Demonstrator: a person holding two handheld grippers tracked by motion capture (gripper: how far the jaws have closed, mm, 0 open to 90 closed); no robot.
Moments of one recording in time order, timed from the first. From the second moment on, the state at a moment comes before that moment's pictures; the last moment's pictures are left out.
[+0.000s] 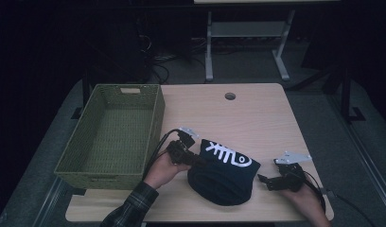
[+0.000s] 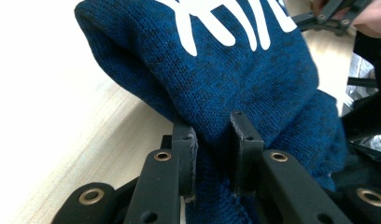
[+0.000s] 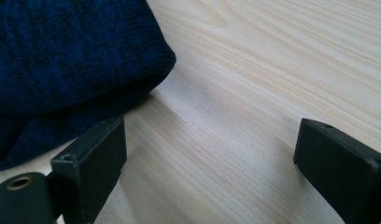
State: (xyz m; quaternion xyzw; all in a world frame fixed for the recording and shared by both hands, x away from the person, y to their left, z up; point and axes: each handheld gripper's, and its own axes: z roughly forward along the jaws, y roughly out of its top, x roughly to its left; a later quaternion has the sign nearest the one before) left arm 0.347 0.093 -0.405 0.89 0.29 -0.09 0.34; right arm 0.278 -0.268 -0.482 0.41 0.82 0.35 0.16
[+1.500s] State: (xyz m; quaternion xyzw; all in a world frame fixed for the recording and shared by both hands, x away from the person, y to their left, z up) left arm 0.371 0.104 -0.285 0.90 0.24 -0.09 0.35; right arm 0.279 -0.269 -0.483 0.42 0.82 0.35 0.16
